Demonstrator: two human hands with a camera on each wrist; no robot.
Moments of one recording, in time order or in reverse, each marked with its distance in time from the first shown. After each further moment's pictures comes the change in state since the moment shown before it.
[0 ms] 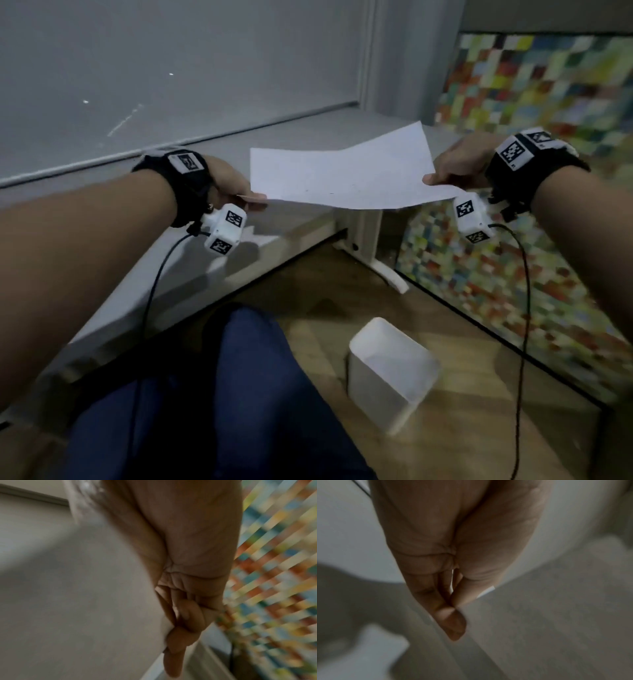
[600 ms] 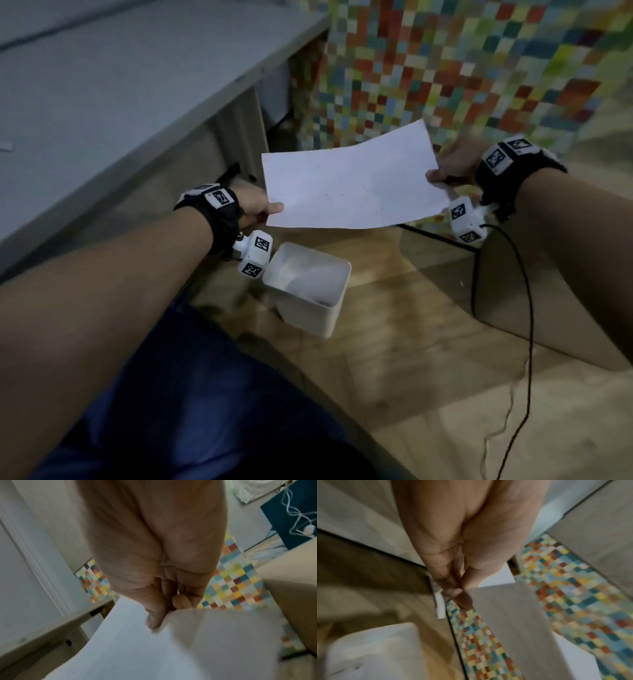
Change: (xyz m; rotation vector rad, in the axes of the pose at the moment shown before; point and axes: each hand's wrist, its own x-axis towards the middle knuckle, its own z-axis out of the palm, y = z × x) left_hand 0.133 0.048 0.305 -0.113 -0.232 0.119; right_hand -0.047 0.313 0.069 0.133 0.092 0.470
